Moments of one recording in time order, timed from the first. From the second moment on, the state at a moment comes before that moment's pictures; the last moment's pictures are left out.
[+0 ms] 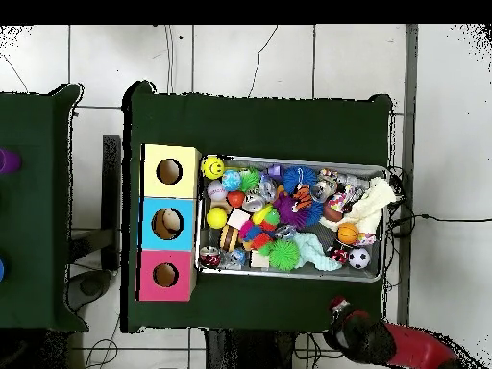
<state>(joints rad) -1.01 -0.43 0.07 1.89 -0.78 0.21 2.42</state>
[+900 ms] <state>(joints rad) -0.89 -0.59 0.13 1.87 -0.53 0.64 2.42</state>
